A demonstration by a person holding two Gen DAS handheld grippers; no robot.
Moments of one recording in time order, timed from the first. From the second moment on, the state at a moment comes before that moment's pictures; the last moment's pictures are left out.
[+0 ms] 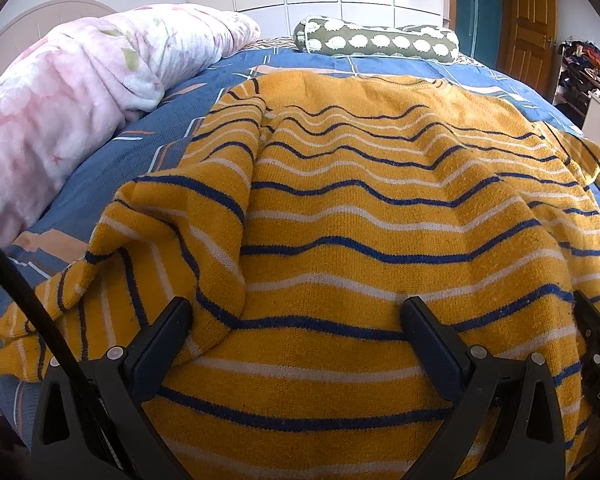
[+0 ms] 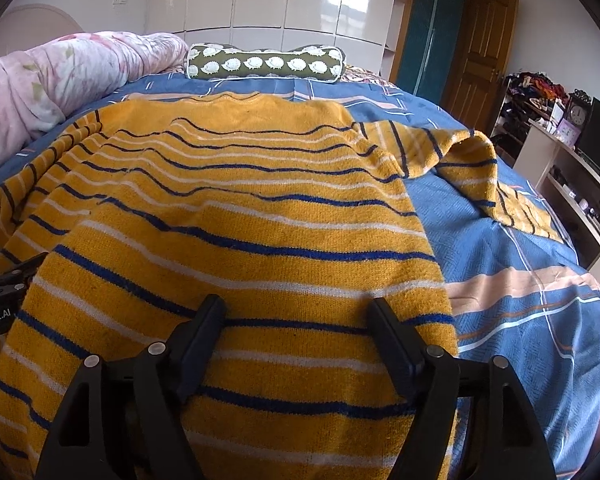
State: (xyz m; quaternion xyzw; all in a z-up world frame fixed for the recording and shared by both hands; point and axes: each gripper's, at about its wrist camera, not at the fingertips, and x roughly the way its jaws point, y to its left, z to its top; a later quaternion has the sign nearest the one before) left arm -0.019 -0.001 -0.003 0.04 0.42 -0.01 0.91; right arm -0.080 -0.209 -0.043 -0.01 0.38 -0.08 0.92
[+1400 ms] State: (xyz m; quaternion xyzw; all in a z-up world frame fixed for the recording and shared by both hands) left arm 0.035 0.007 -0.009 0.00 0.45 0.02 0.89; right arm -0.078 -0.215 -0.043 0.01 0.38 -0.06 0.92
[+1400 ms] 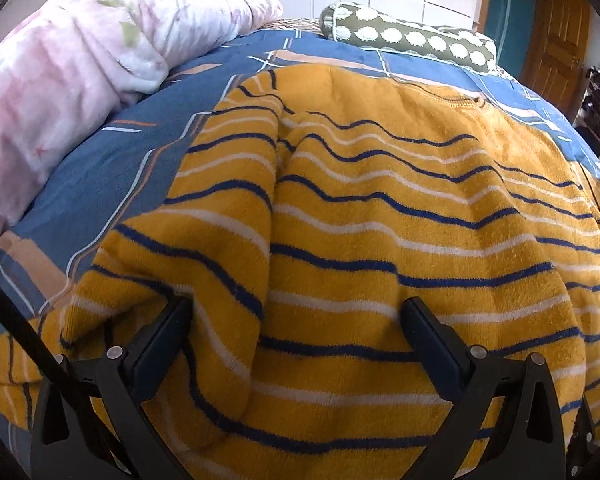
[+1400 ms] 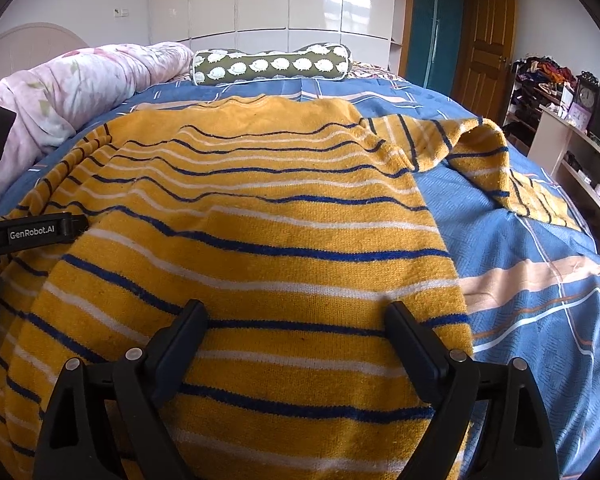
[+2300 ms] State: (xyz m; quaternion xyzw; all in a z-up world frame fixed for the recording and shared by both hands) left arm 0.037 0.009 -0.008 -0.01 0.45 0.02 0.89; right arm -0.075 -0.219 -0.045 0.02 0.38 -0.06 0.92
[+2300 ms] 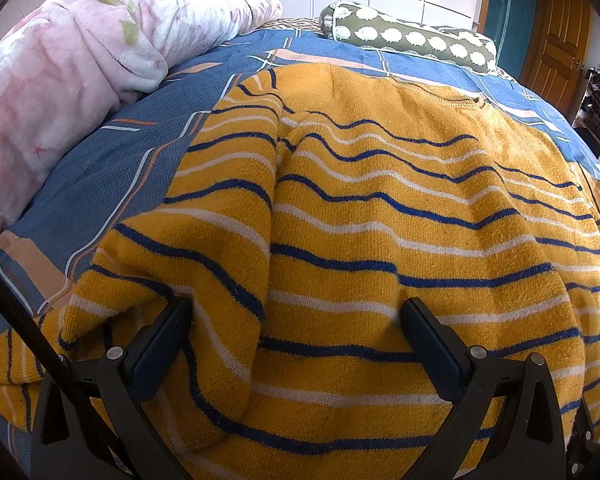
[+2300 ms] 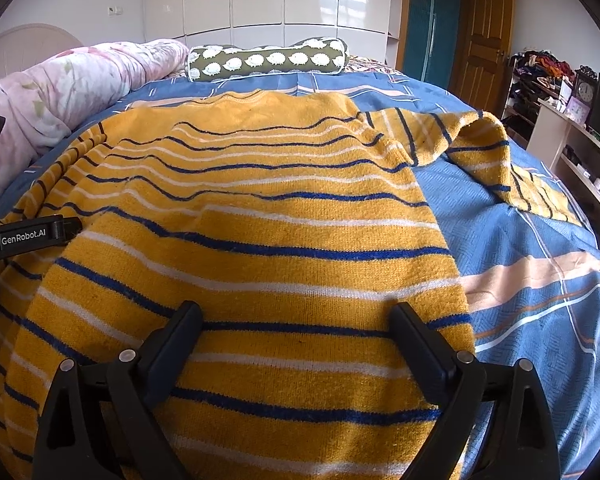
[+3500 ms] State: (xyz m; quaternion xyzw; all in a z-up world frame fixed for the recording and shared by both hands) left arm -0.041 0.217 0.053 -0.06 0.45 0.06 0.89; right arm -0.081 -0.223 -0.044 0.04 0.38 -0.02 0.93
